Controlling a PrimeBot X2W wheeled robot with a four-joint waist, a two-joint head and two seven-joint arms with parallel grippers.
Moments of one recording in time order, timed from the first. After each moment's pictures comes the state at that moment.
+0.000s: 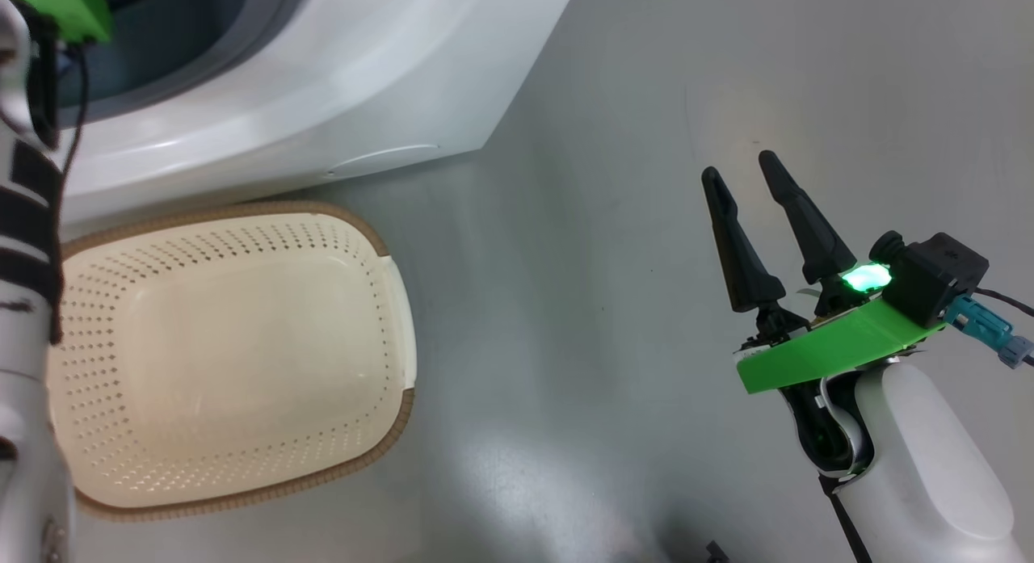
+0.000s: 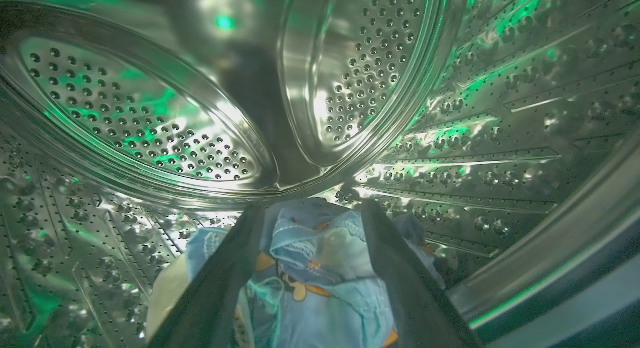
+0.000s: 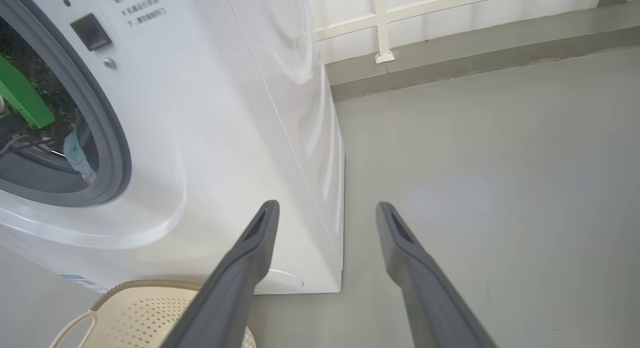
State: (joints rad) left arm -1.35 0.20 -0.16 1.05 -0.12 -0.02 -0.26; right arm -0.45 -0.16 0.22 0.18 0.51 0.13 -0.26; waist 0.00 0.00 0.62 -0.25
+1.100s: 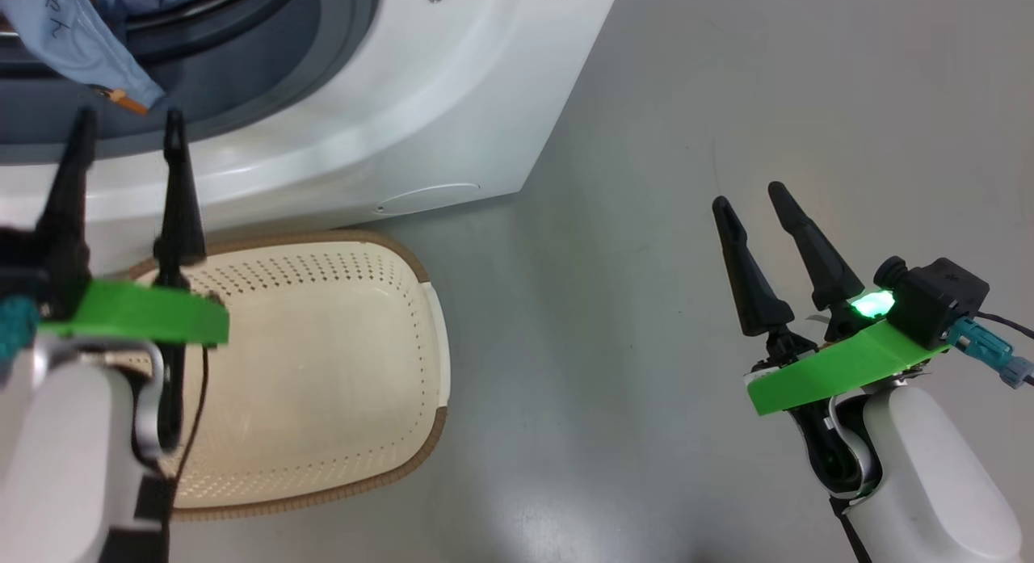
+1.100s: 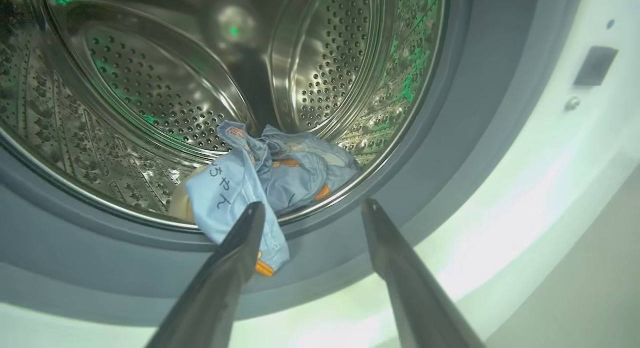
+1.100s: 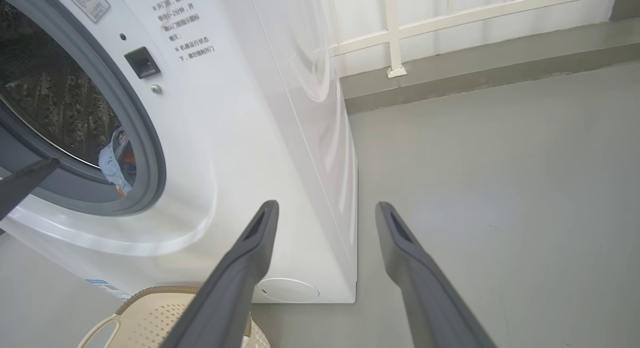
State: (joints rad) left arm -0.58 0.20 -0.08 0.27 -0.21 0.01 -0.26; right arm -0.41 -0.18 0.22 0.20 0.51 0.13 -0.26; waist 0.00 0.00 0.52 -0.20
